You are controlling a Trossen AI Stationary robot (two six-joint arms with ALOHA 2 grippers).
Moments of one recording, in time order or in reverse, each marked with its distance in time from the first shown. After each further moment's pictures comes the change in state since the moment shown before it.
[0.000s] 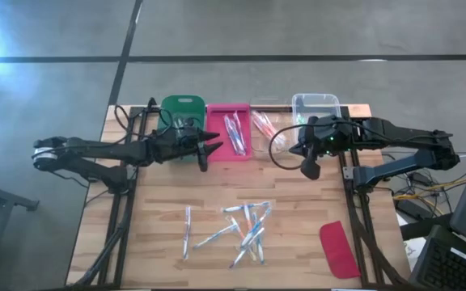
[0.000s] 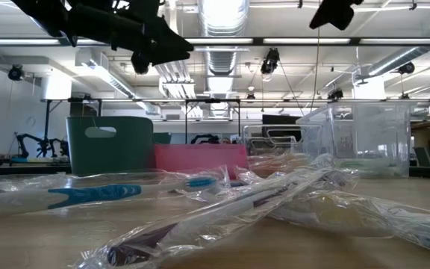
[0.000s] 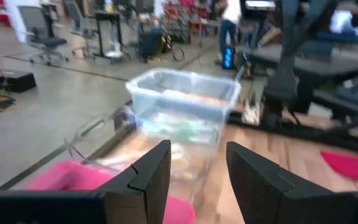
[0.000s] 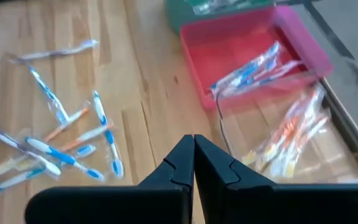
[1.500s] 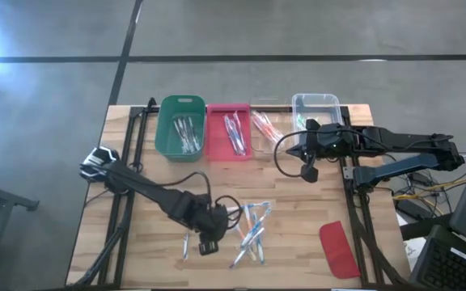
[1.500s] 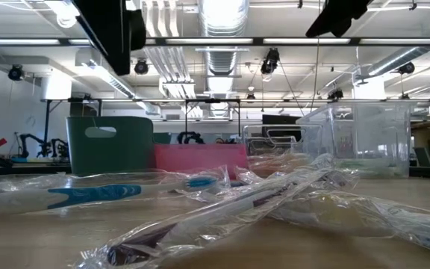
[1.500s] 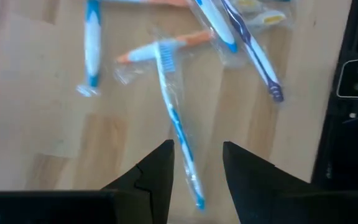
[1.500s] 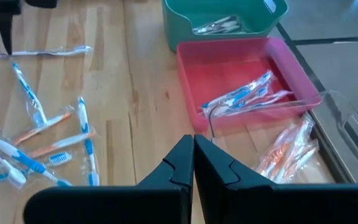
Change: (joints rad) left arm -0.624 0.605 0.840 -1.347 0.134 -0.593; right arm 0.028 -0.096 -0.208 0.224 0.062 -0.127
